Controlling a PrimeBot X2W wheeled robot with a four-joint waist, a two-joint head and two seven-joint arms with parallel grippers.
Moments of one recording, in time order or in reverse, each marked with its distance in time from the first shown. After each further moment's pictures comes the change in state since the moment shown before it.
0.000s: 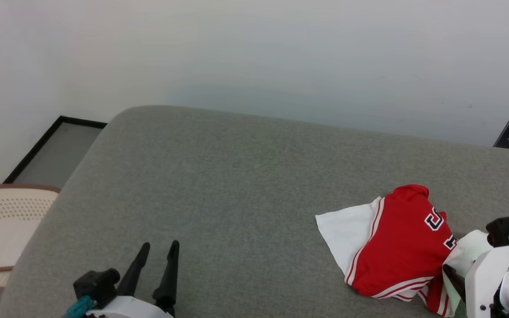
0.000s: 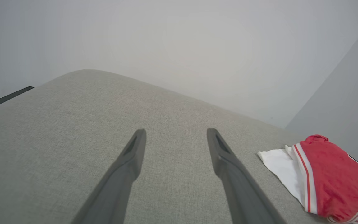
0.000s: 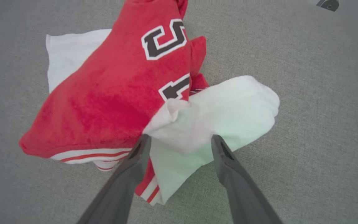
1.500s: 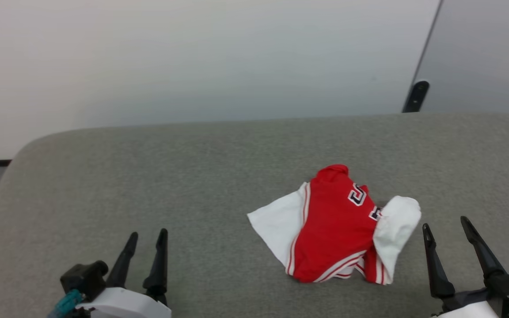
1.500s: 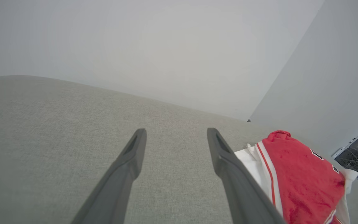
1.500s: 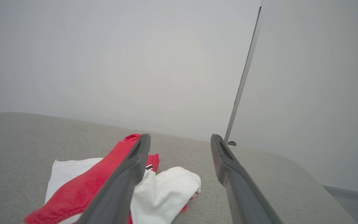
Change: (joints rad) left arm -0.016 -0.019 0.059 -0.016 0.015 0.000 0.000; right arm 0.189 0.248 -0.059 -0.179 -0.362 0.000 -0.929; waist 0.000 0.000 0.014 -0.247
